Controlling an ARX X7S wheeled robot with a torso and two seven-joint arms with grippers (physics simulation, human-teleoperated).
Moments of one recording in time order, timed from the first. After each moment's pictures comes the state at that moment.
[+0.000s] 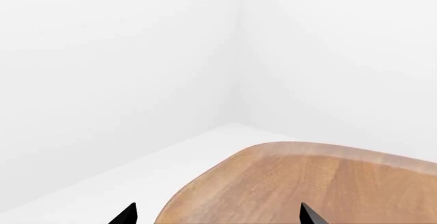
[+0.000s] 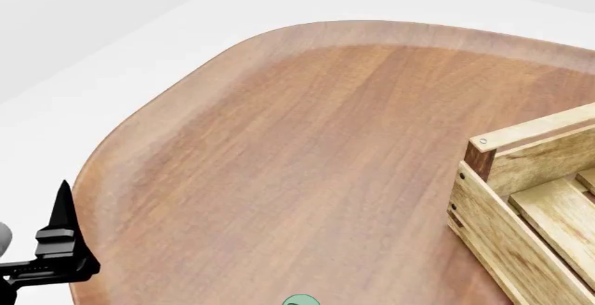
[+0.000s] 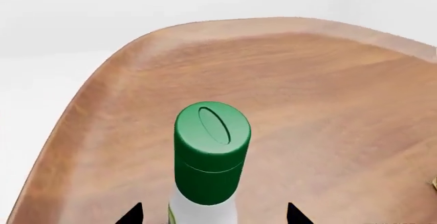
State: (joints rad) left arm -0.17 -0.29 0.04 0.57 -0.40 -0.54 -0.34; right arm 0.03 0.51 -0.36 -0.30 0.34 0.40 -0.15
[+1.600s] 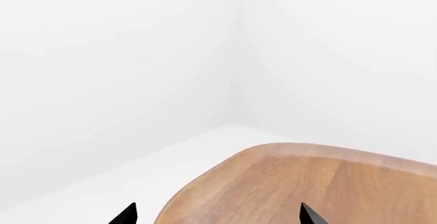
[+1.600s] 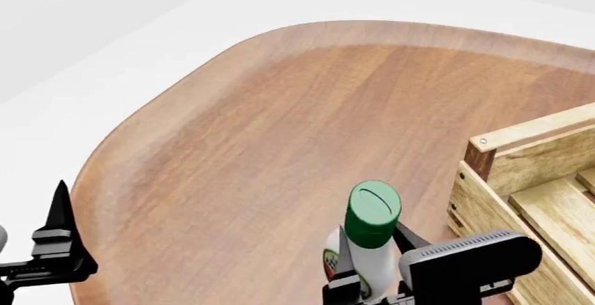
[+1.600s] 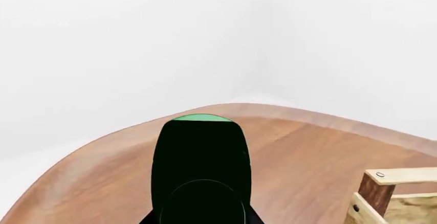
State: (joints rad) left arm -0.16 -0.31 0.05 0.56 -0.43 -0.52 -0.37; right arm 0.21 0.44 -0.18 -0.49 0.49 0.56 0.10
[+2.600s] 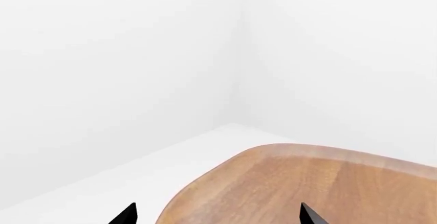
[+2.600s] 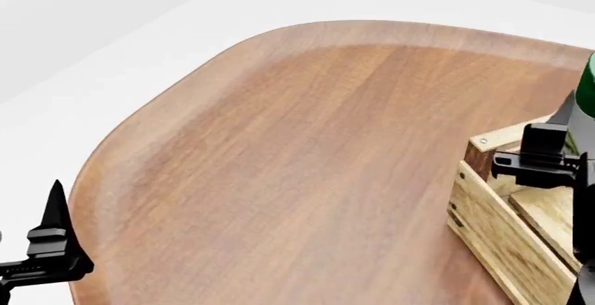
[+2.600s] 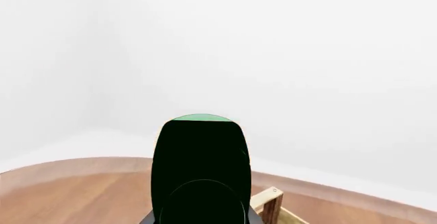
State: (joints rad) left arm -0.16 -0.32 0.04 0.56 -0.46 -0.51 -0.38; right arm 0.56 0.55 0.03 -0.26 0.42 0.69 0.31
